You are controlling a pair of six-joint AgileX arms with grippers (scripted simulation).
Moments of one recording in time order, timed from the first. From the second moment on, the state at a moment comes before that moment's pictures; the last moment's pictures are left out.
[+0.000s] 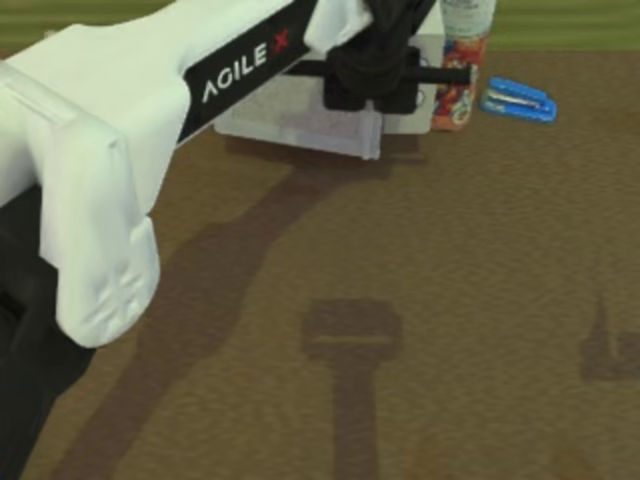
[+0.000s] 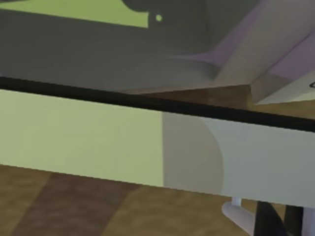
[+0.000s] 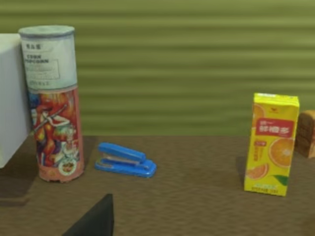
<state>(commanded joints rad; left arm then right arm) -0.67 2.42 2.33 -1.02 -0.26 -0.48 0.00 0.00 0.00 0.00 0.00 0.00</state>
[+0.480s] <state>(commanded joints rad) -0.67 2.36 2.23 -0.96 -0.24 -0.44 0.00 0.00 0.00 0.00 0.00 0.00</state>
